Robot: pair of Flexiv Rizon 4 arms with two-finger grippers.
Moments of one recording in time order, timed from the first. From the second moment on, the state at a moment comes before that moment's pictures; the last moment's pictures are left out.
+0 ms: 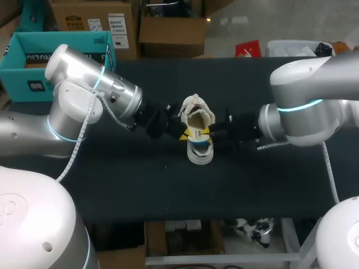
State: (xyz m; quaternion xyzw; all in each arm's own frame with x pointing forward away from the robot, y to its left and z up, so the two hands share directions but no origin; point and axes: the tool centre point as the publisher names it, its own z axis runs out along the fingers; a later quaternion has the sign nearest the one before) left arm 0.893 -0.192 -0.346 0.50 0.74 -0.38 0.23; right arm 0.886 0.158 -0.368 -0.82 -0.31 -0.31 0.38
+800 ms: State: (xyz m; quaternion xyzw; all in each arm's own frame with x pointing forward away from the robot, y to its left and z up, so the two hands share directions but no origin) left arm 0.882 -0.193 -0.343 0.51 0.74 -0.39 0.23; right arm 0.855 0.155 -0.358 -0.82 -0.30 -0.32 0.37
